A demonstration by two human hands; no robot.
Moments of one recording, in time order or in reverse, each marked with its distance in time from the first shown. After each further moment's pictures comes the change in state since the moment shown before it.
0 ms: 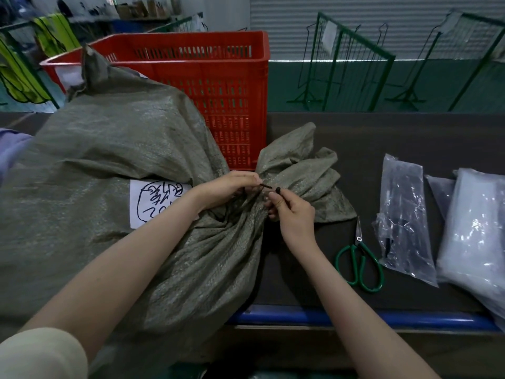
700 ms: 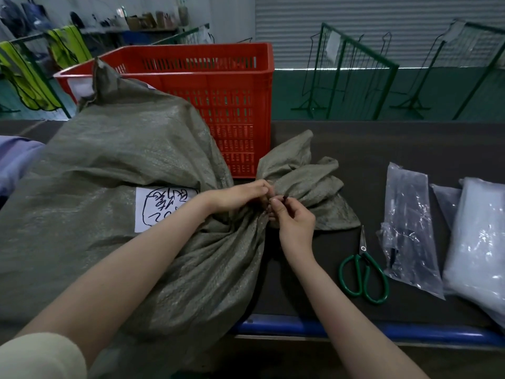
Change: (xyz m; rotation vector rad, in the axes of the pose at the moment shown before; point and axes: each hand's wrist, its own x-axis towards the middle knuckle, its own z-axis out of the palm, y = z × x) left_hand -0.004 0.013 0.005 0.263 -0.129 -0.054; right_hand -0.003 -0.005 0.010 0.226 0.103 0.120
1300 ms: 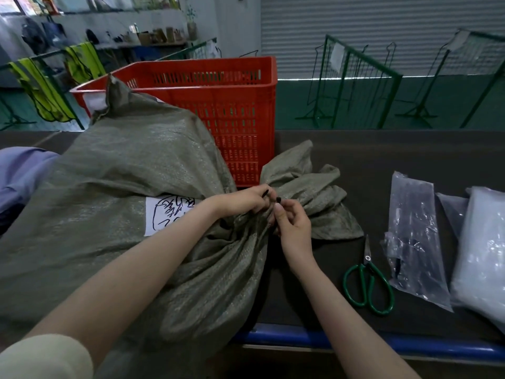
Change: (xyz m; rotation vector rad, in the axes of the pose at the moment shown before) left_hand 0.004 0.015 -0.002 0.009 0.042 -0.067; right_hand 0.002 -0.004 0.001 0.027 -0.136 -0.021
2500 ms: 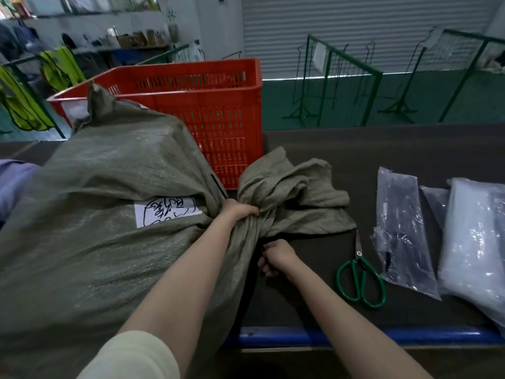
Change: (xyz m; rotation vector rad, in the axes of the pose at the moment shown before) left_hand 0.036 -0.026 0.014 -0.140 0.486 -0.529; right_hand 0.011 0.050 -0.007 -0.482 -0.238 0.722
